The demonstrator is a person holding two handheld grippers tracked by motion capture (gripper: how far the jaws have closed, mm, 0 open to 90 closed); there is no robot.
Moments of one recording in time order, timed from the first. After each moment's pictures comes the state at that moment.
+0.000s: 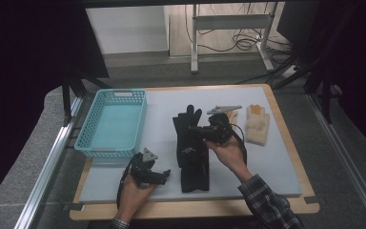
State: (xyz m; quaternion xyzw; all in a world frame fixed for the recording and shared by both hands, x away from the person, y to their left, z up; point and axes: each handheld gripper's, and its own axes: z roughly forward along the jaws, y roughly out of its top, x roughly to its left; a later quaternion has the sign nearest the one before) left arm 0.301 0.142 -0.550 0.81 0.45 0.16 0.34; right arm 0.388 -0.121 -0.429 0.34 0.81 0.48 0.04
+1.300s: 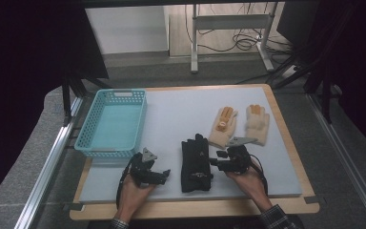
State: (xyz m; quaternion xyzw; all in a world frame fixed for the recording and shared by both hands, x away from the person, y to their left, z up) left arm 0.298 0.144 -0.548 0.81 0.44 0.17 0.35; right arm 0.345 -0.186 -0.509 0.36 0.84 0.41 0.09
